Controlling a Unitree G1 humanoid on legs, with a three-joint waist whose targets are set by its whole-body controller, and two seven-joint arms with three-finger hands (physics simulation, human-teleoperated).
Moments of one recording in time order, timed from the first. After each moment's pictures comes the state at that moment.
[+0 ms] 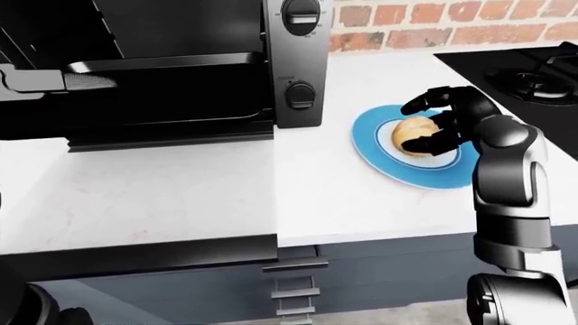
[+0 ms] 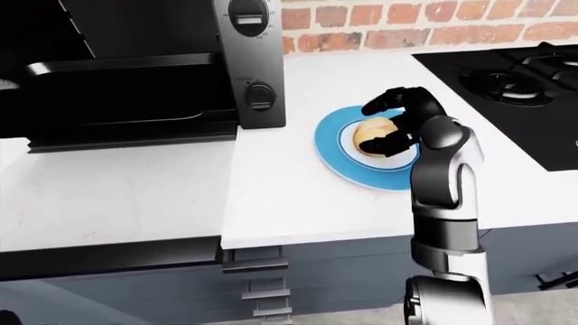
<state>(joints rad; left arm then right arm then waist) -0.64 0.70 0.47 -0.69 -0.21 0.83 0.09 -0.77 -0.47 -0.17 0.11 -0.56 0.73 0.55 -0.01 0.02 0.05</state>
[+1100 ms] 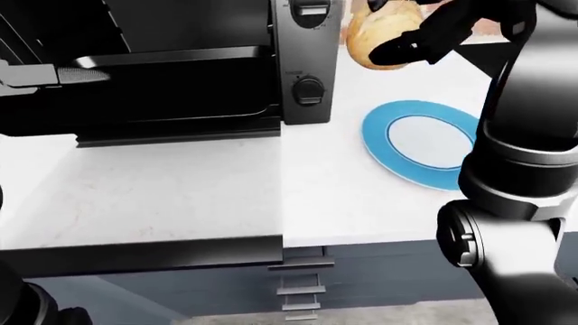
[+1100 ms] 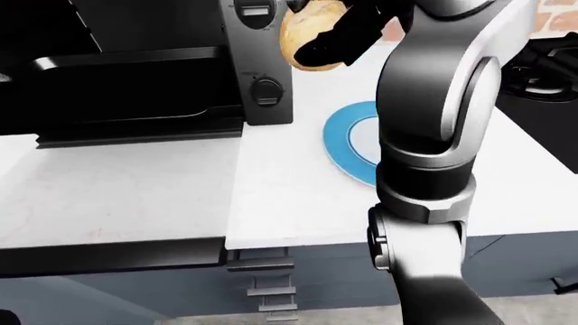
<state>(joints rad) -0.65 0.70 0.47 -0.68 -0.25 0.84 0.15 -1.30 -0.35 -0.04 -0.14 -0.77 0.93 0.93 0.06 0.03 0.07</state>
